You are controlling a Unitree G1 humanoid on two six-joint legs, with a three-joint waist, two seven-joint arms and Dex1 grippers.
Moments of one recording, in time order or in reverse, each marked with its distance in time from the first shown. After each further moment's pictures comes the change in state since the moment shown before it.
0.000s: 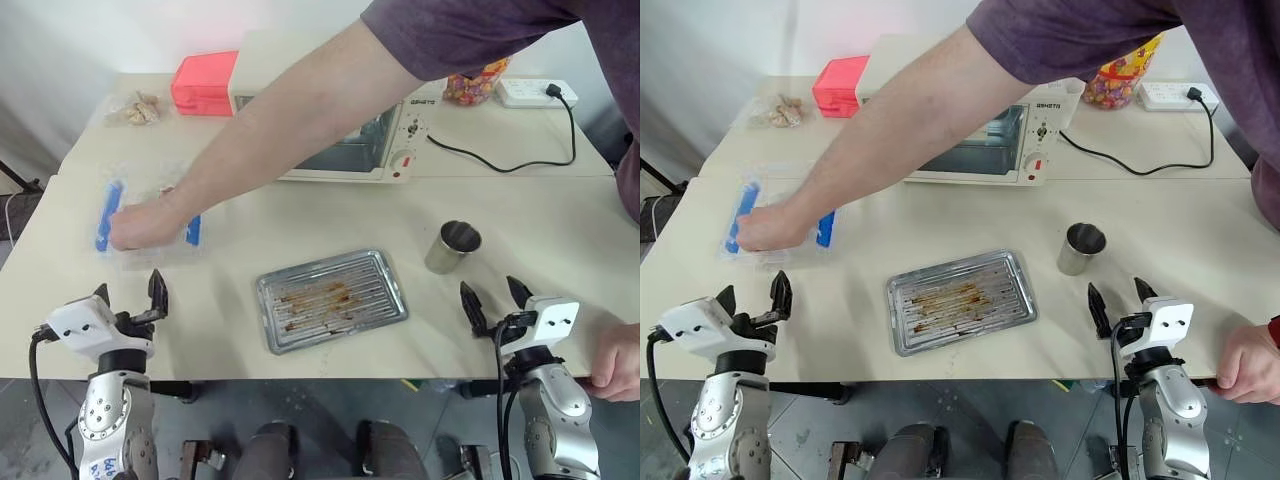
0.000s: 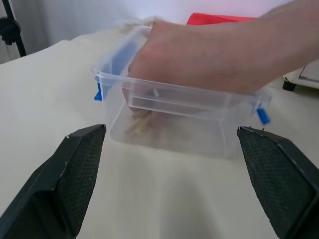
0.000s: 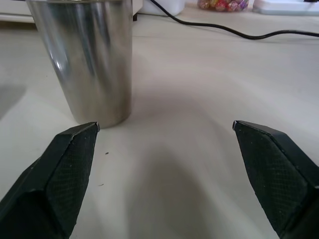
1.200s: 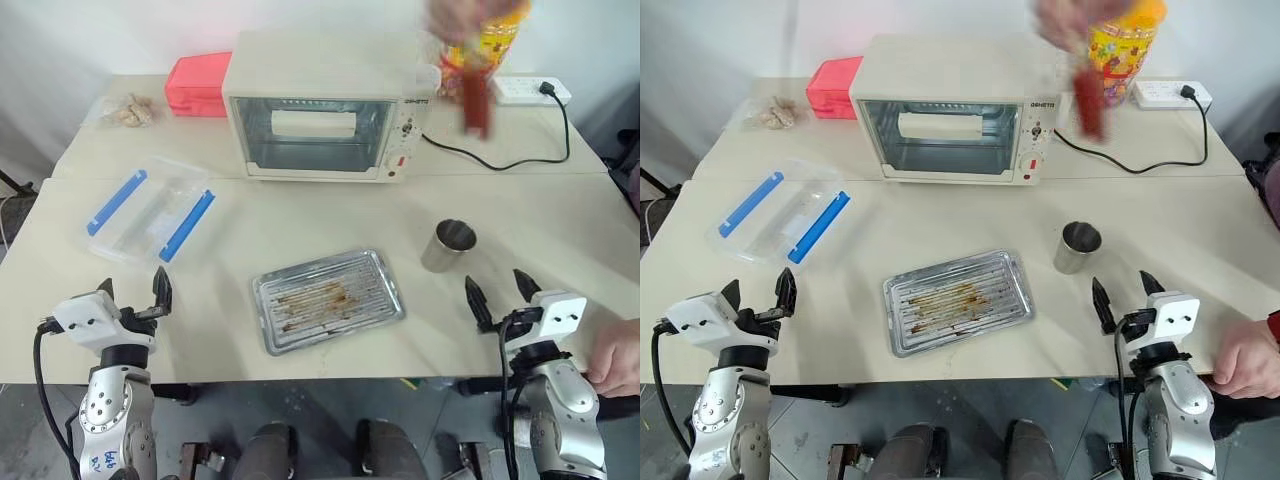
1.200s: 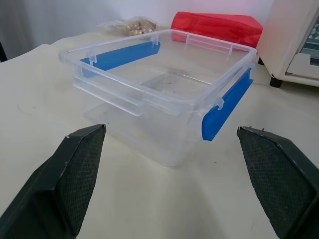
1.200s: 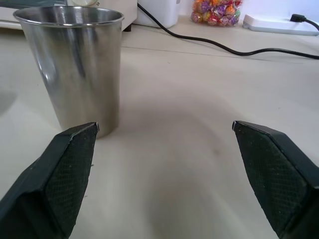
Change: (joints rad) left arm -0.015 0.026 -0.013 0.039 0.014 -0.014 -0.028; right arm -0.007 -0.043 -0.014 -0.014 -0.007 -0.006 0.008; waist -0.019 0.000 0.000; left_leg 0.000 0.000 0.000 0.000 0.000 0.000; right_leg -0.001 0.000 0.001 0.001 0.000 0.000
